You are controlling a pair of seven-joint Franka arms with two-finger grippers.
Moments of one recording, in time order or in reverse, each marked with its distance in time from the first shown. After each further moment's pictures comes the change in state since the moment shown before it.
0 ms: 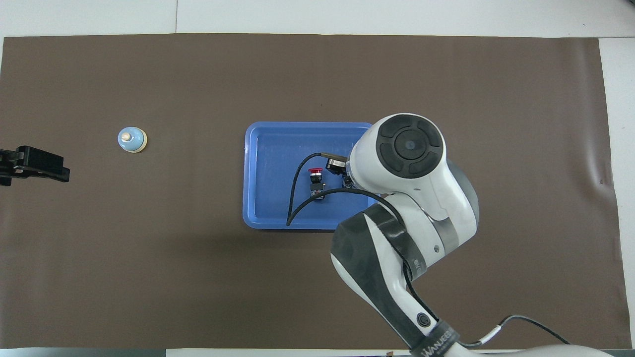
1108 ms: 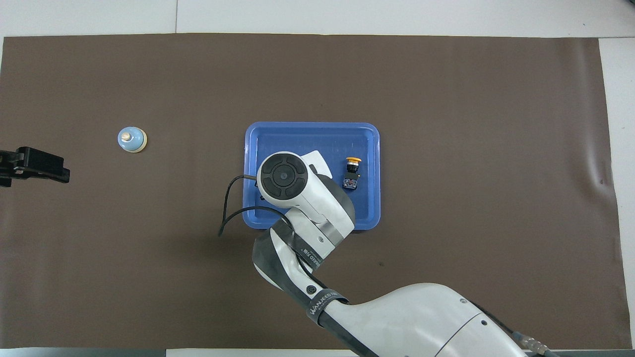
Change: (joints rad) left arm 0.000 0.000 0.000 0.000 0.000 0.000 0.000; right arm 0.197 0.367 -0.004 0.164 -0.029 0.212 0.172
